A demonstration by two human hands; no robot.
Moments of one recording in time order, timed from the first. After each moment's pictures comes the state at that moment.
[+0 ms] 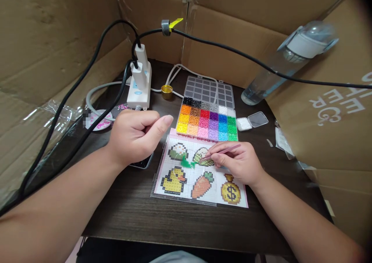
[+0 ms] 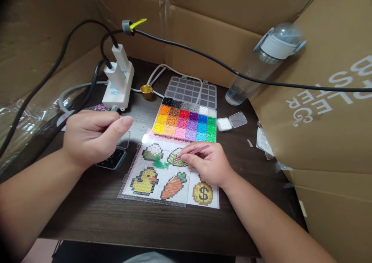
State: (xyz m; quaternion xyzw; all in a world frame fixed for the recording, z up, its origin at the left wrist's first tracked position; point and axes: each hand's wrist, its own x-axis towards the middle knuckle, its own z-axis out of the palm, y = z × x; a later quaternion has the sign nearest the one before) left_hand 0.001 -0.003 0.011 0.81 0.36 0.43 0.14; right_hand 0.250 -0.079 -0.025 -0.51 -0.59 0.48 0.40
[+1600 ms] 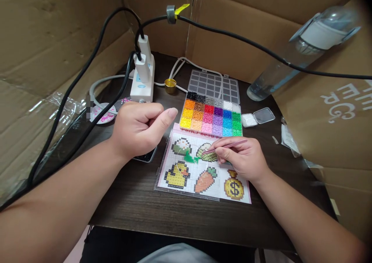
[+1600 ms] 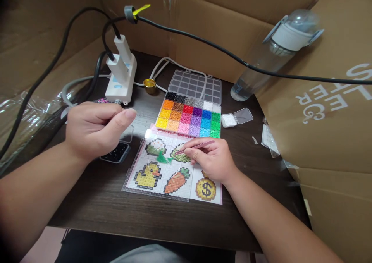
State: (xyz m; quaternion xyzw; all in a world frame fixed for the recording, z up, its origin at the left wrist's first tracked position) left_hand 0.002 -0.005 0.011 0.81 0.37 0.43 0.15; right_hand 0.247 -0.081 -0.026 -0.52 -0.58 0.46 0.43
